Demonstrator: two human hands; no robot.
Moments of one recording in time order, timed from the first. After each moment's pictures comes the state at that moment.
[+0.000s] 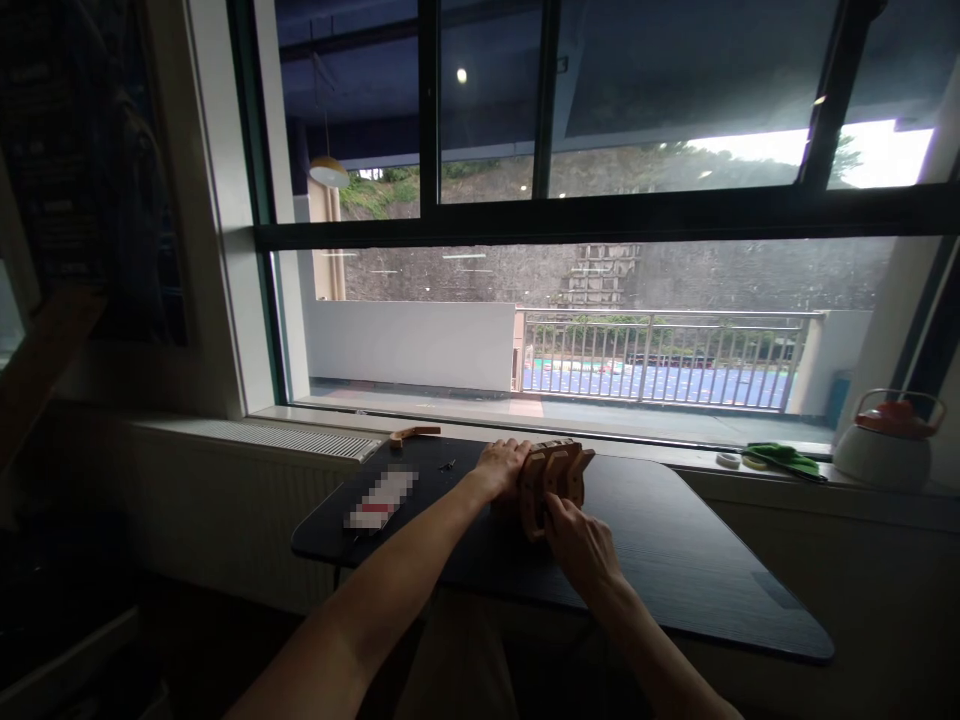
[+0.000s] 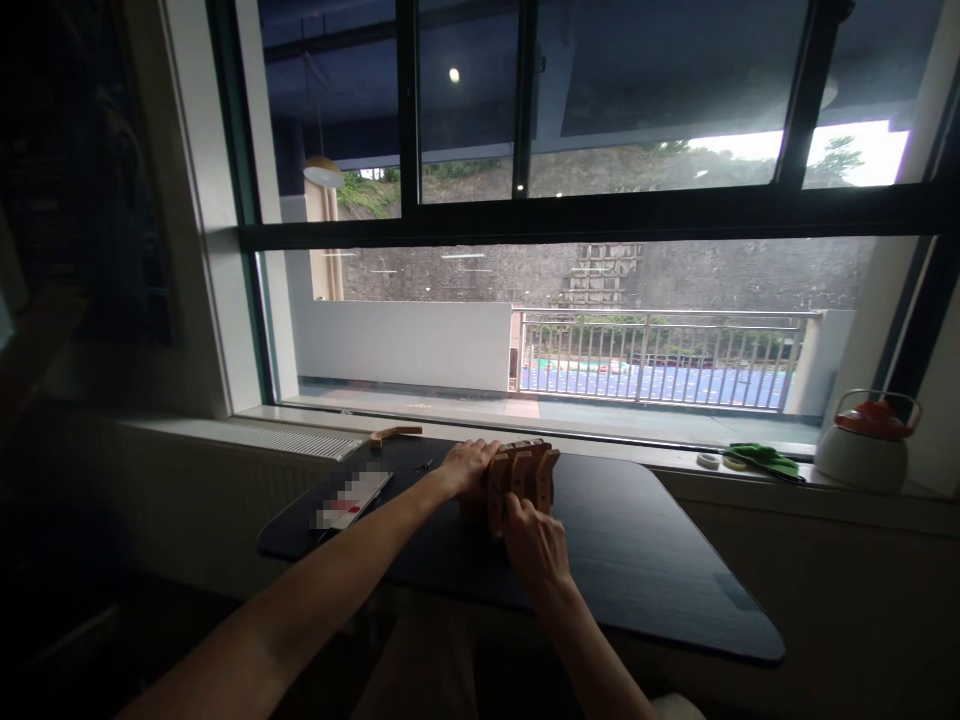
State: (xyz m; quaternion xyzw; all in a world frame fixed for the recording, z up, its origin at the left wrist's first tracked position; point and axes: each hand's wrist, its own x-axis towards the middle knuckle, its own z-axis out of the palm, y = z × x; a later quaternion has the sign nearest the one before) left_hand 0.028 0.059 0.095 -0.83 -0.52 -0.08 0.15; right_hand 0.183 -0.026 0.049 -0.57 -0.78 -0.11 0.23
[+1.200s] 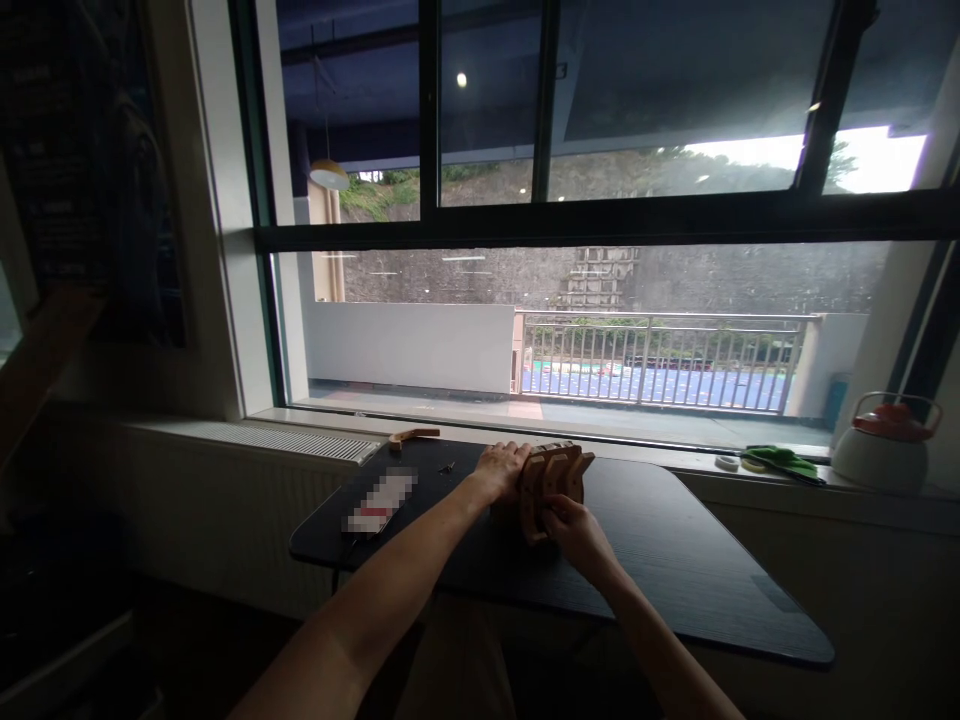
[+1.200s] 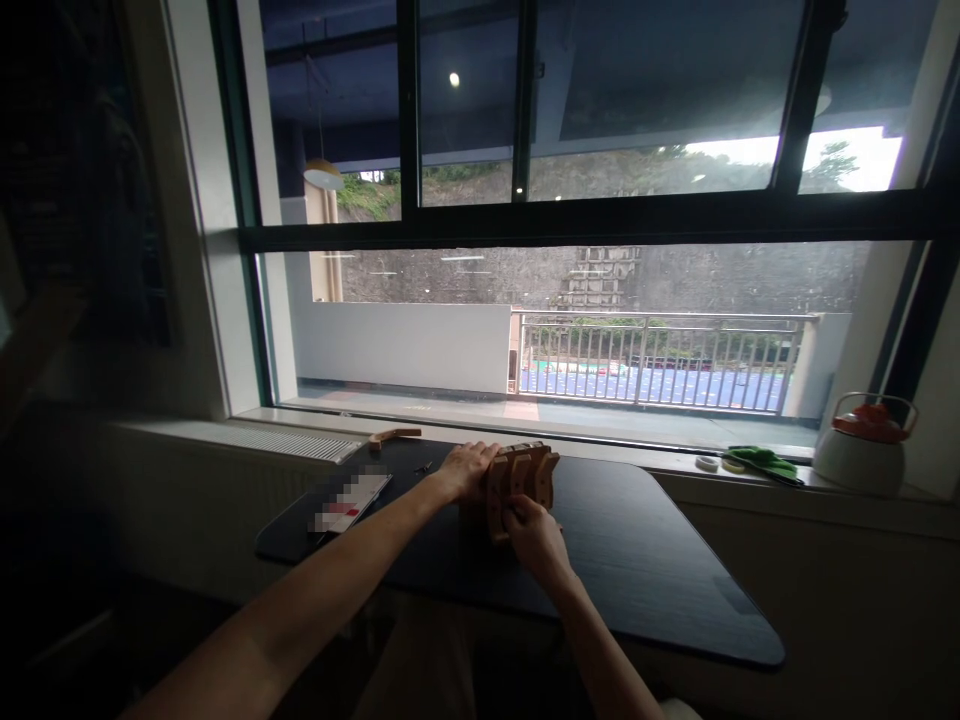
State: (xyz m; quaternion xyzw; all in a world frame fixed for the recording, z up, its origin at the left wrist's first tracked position) left_hand 0.028 0.056 0.095 -0.84 -0.52 -0.08 0.15; right_hand 0.190 0.005 0.038 -0.57 -0.74 0.12 0.34
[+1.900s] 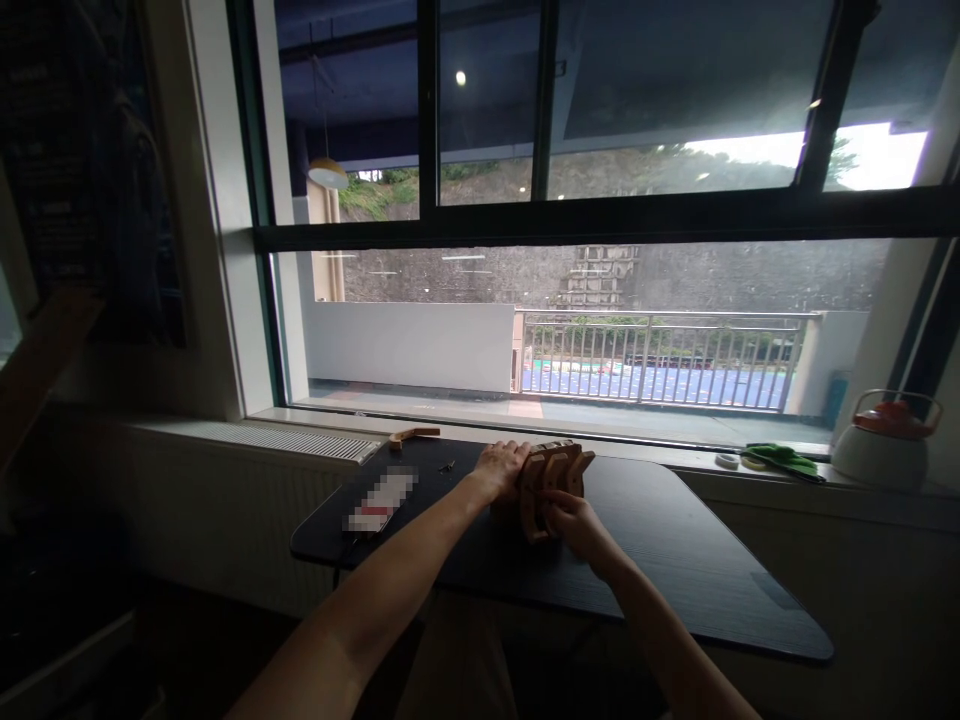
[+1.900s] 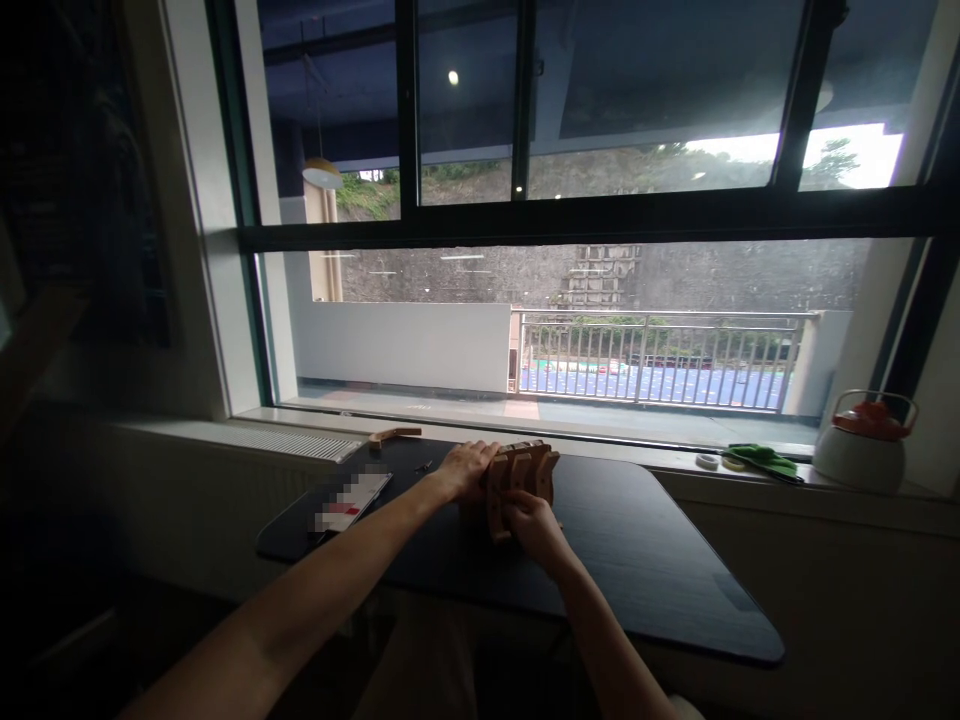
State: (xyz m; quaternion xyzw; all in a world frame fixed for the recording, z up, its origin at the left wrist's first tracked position) left_hand 0.028 0.054 0.097 -0.84 -0.52 -0.08 0.15; right_hand 0.189 0.018 0.038 -0.52 -0.73 0.22 0.39
